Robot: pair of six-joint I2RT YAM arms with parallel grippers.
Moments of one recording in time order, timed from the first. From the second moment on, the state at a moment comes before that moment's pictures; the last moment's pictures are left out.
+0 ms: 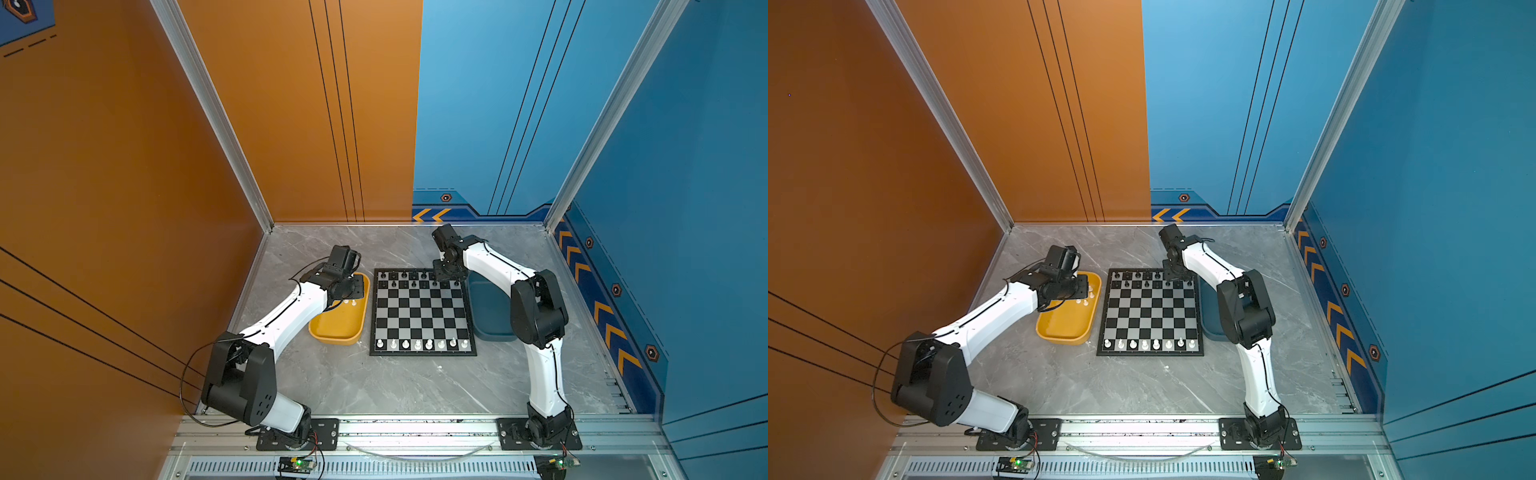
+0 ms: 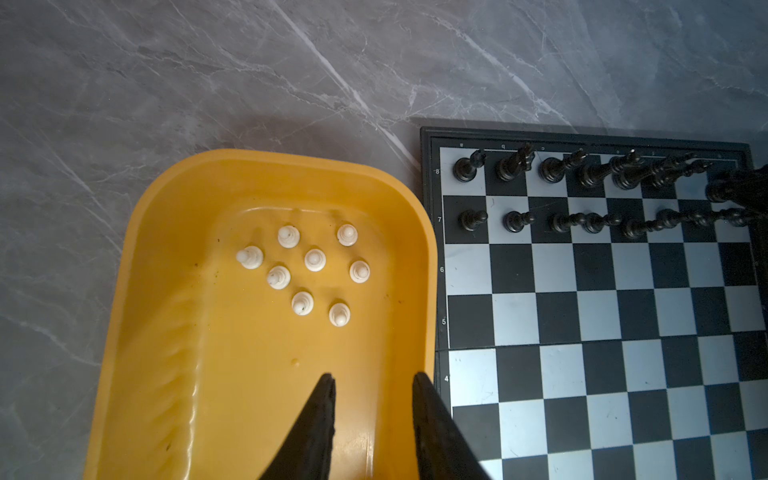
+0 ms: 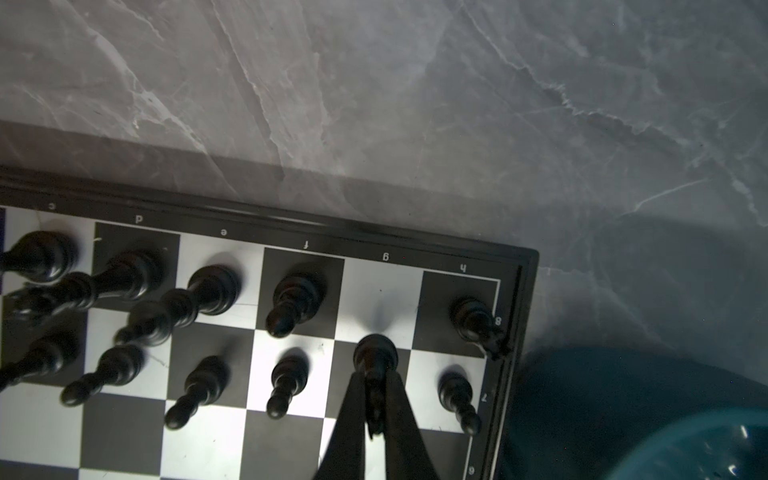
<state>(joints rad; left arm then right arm) -0.34 1.49 1.09 -0.57 -0.08 -0.36 0.44 2.14 1.76 -0.84 0.14 0.27</state>
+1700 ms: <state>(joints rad) -0.33 1.51 1.09 -0.57 -0.07 -0.36 0.41 2.21 1.85 -0.84 0.09 0.27</state>
